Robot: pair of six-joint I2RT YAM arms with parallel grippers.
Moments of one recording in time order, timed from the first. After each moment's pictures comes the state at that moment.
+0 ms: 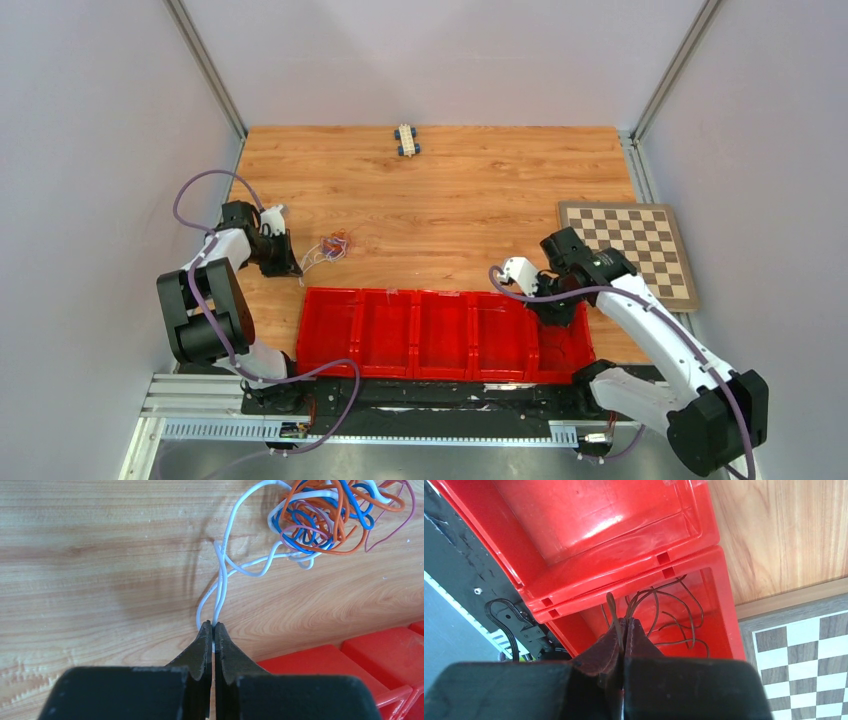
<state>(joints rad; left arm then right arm) 0.31 1.54 0.87 -0.58 0.44 0.17 0.45 1.06 0.86 -1.14 -0.24 -0.68</state>
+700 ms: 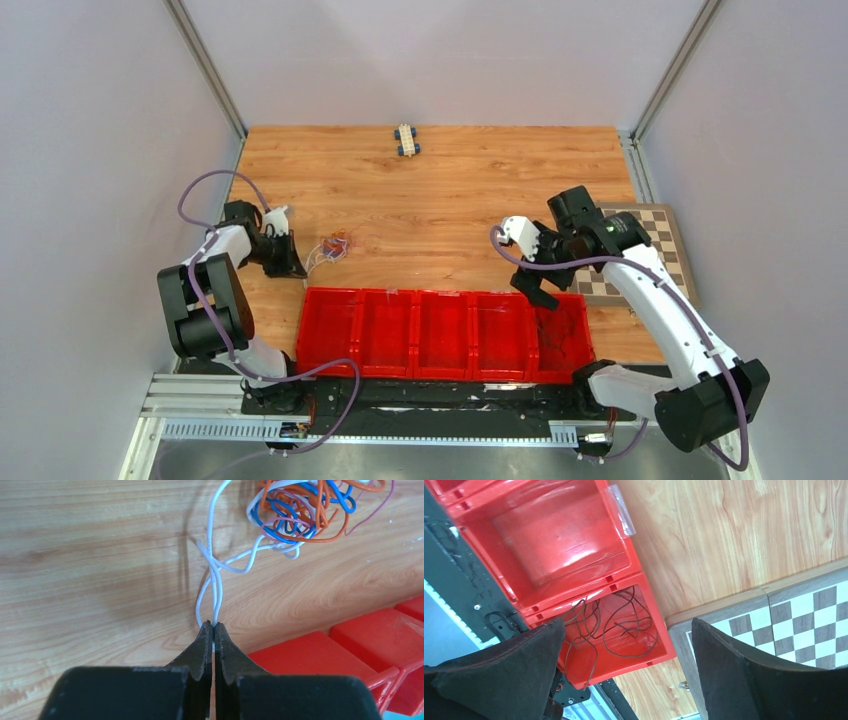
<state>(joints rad) 0.31 1.57 0.89 -0.63 0.49 0.21 0.39 1.16 1.15 -1.20 -0.27 -0.74</state>
